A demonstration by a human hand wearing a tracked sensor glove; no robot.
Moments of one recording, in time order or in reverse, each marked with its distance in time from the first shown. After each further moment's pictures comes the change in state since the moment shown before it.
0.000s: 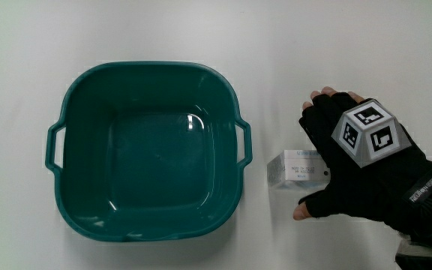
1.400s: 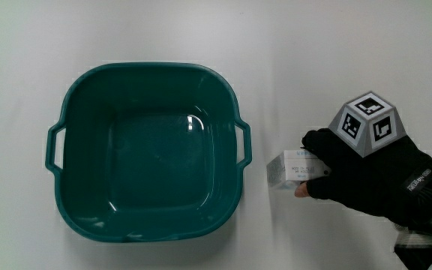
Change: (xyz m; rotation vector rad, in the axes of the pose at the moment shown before) arm 0.015 0.032 -0.011 0.053 0.119 0.104
